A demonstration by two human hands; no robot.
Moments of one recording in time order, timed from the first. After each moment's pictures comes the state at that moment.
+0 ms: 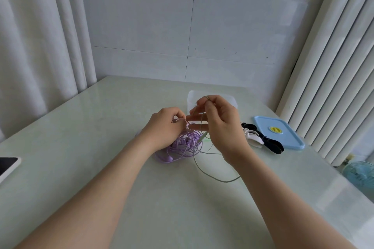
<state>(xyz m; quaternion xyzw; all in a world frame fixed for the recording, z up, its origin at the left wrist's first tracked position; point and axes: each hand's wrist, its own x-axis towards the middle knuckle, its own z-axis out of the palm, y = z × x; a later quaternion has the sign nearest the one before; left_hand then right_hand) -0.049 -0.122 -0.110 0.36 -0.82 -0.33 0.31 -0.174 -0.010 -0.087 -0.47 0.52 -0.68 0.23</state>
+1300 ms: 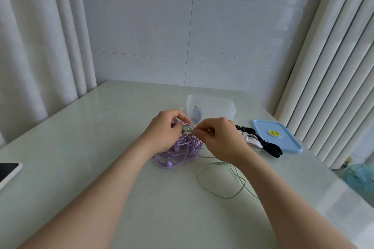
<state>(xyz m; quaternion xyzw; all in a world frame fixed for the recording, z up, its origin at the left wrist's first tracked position) -0.050 -0.126 -0.113 0.31 -0.81 -0.38 0.34 -0.210 -0.014 -0.106 -0.62 0.70 -0.35 0.00</state>
